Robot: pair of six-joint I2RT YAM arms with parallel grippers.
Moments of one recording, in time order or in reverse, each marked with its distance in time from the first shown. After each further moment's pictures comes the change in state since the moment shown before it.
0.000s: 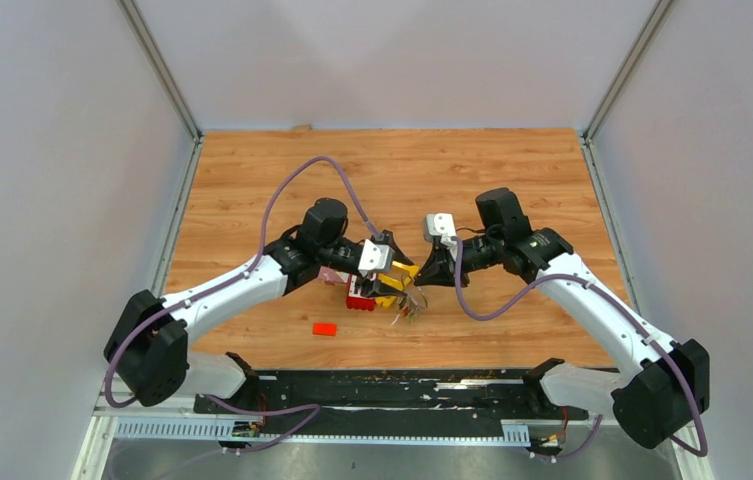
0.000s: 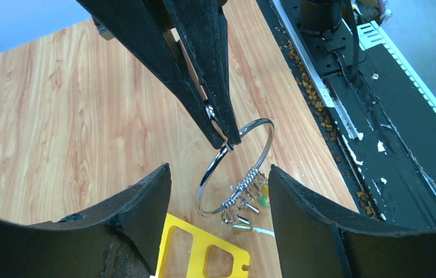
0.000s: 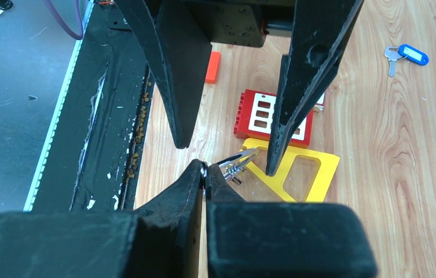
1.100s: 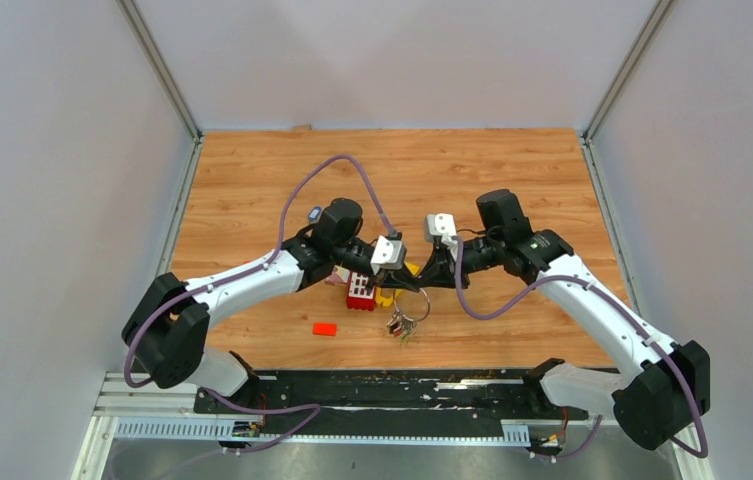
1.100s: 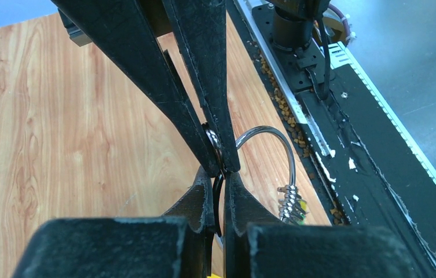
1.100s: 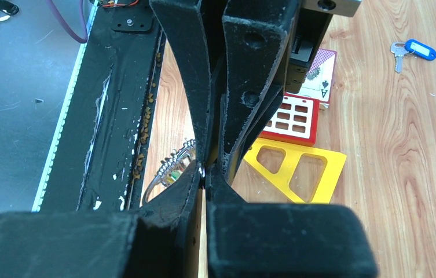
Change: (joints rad) left arm -0.038 0.117 0.033 0.080 0.064 -0.123; right arm -0.003 -0.003 -0.007 0.005 -0.010 0.033
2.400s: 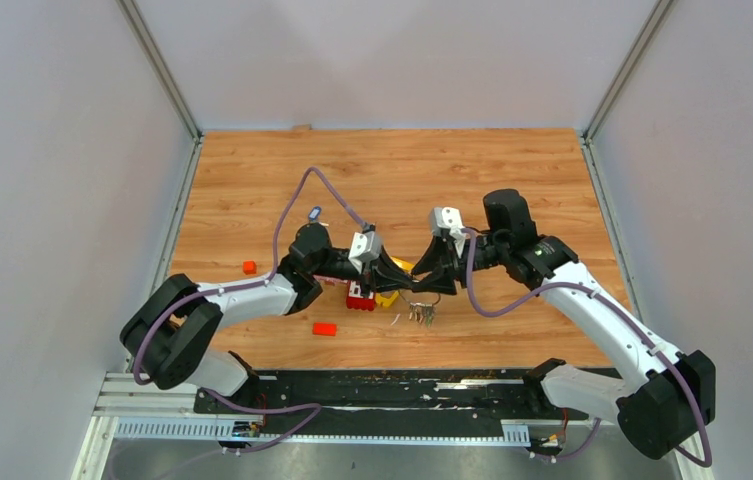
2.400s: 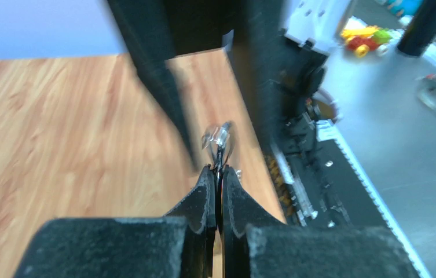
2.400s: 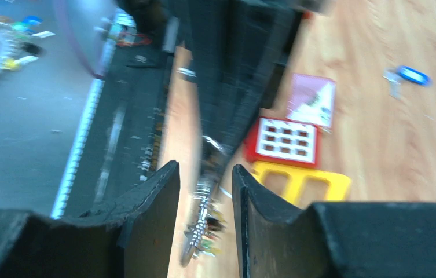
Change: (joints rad) left arm 0.027 -0.011 -0.296 0.837 -0.028 -0.601; right arm -0.010 -0.045 -0.049 0.162 -0.085 0.181
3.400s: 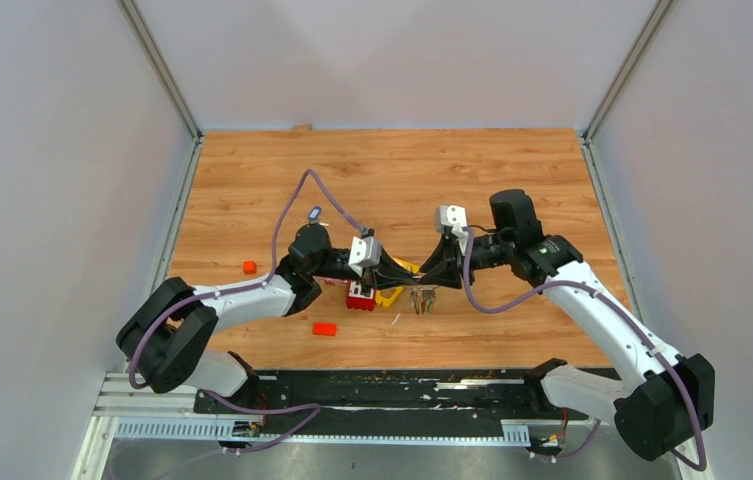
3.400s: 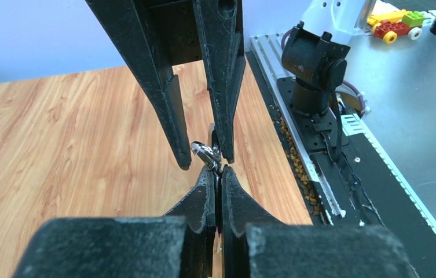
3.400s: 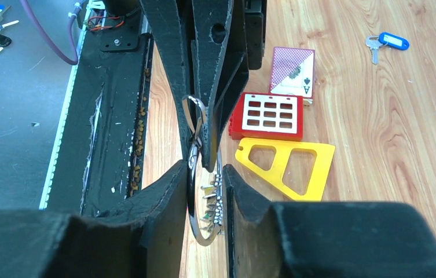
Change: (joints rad) left arm -0.006 -0.021 -0.005 -0.028 -0.029 0.116; right arm -0.045 -0.002 -0.005 -0.051 0.080 -0.055
